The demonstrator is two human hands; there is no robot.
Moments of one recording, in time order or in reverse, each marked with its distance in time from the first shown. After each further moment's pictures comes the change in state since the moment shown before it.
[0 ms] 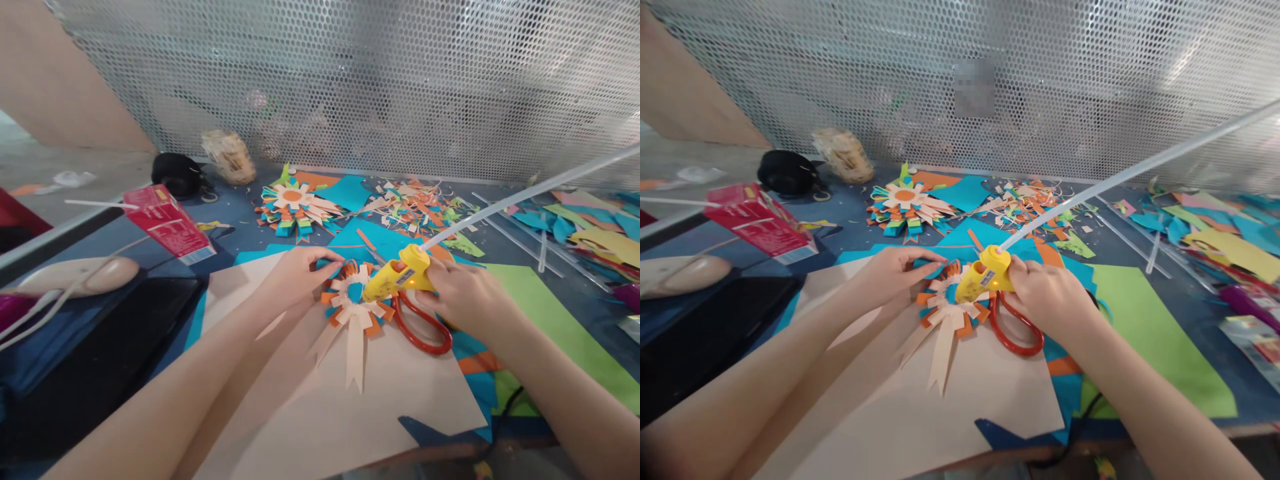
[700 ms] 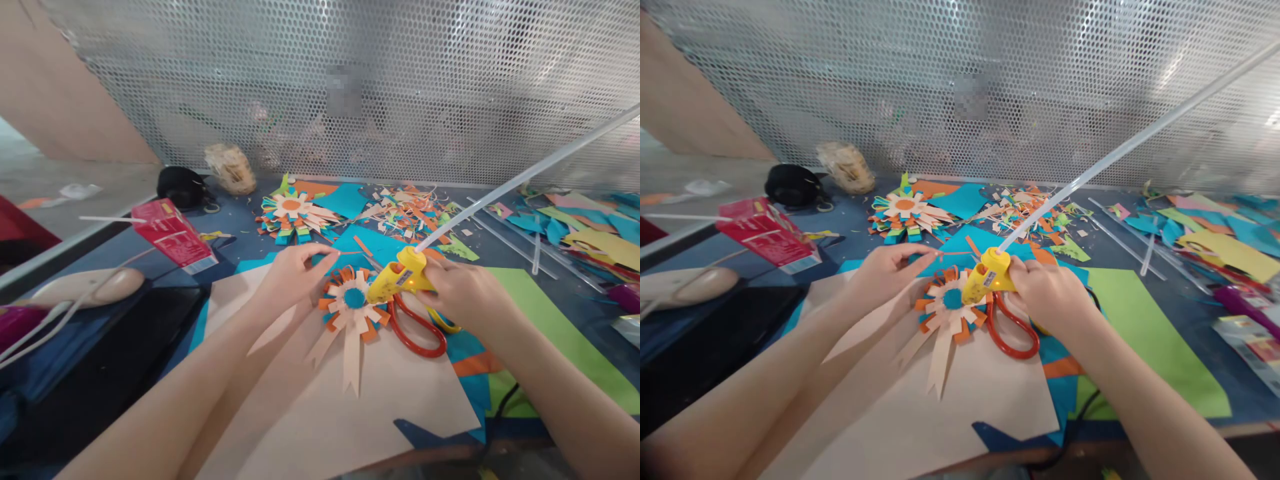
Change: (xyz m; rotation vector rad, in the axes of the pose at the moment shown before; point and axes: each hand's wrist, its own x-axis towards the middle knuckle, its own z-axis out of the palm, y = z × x) left_hand -0.003 0.013 -0.008 -0.059 0.153 0.021; right_hand 0.002 0.006 -0.002 0.000 -0.072 0.058
